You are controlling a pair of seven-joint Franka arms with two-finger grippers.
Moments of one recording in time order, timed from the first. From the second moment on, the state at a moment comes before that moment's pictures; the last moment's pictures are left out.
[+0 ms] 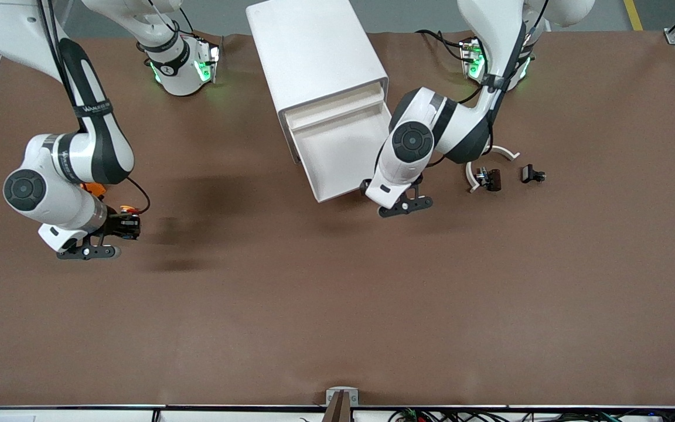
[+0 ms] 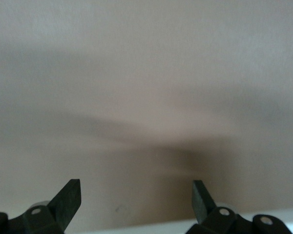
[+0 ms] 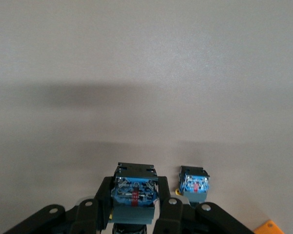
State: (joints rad) left arm -0.93 0.44 0.28 -1.82 -0.30 2.11 -0.71; right arm 0.00 0.35 -0.03 -2.02 -0.08 2.30 -0.03
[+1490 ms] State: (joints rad) left arm -0.93 0.38 0.02 -1.93 -0.38 2.11 -0.88; right arm -0.05 0.44 -0.03 -2.13 -0.10 2.47 -0.03
